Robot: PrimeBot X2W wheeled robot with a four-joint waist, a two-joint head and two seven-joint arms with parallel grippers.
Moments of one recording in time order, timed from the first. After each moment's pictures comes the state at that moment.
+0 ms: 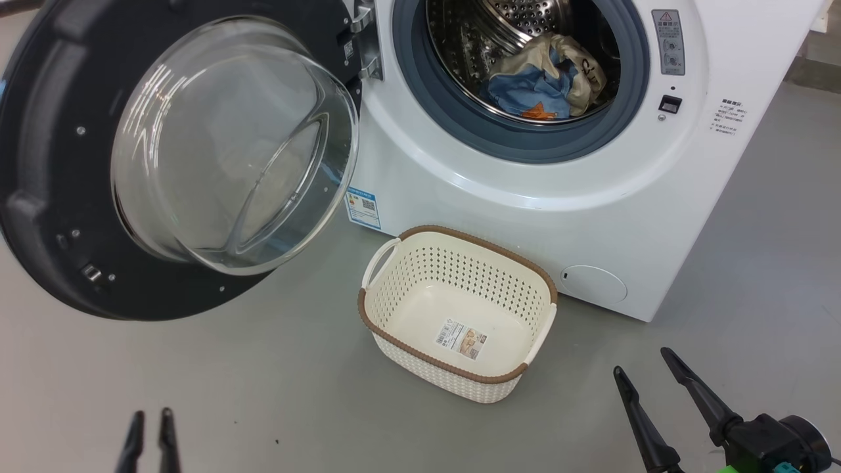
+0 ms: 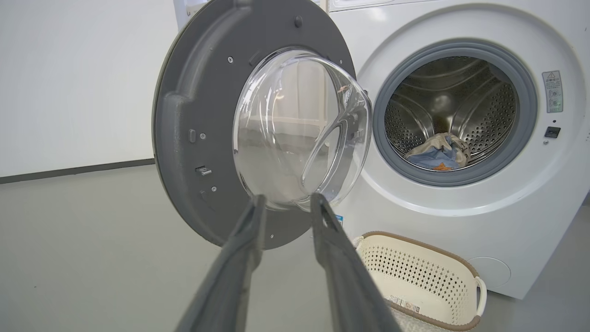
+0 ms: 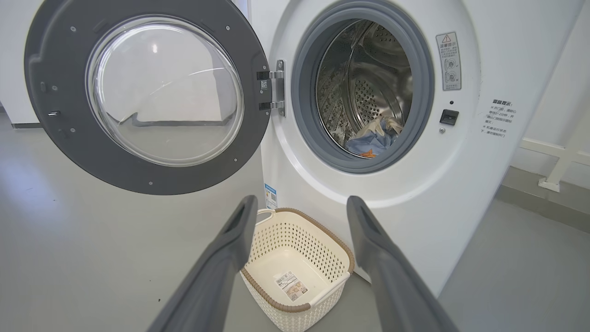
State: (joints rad) left arm 0.27 0.07 -0.02 -0.16 -0.18 0.05 -0.25; right arm 0.10 -0.21 0.11 0.00 0.17 0.12 -0.26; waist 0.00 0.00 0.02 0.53
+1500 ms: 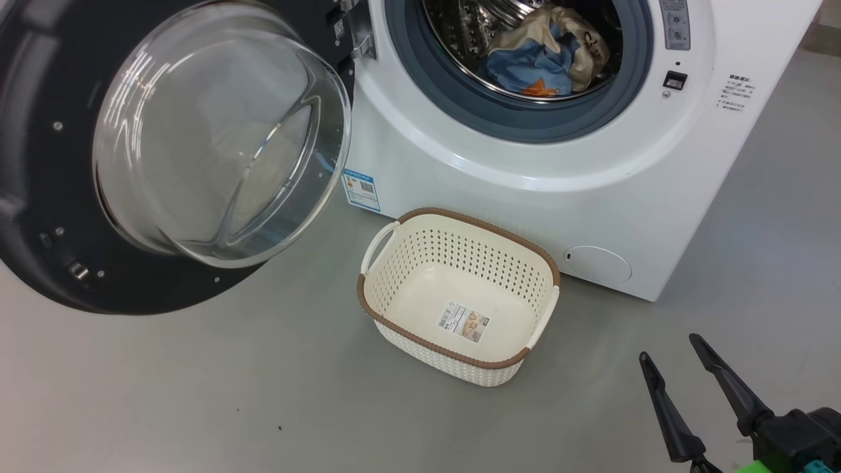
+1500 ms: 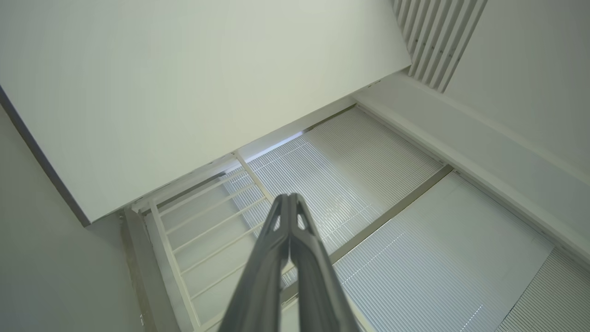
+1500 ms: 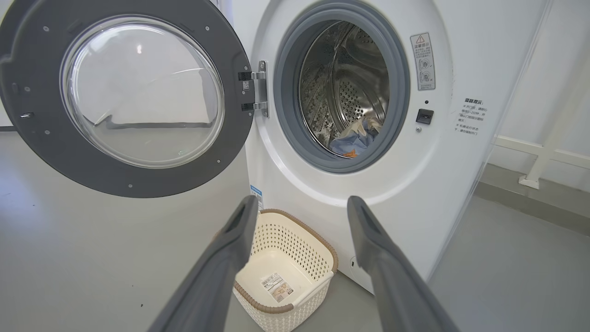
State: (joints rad) left arm -0.54 0.46 0.49 0.12 -1.46 0.02 -0.03; right arm 0.11 -0.23 0.06 -0.06 0.16 0.12 -0.26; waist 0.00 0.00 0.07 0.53
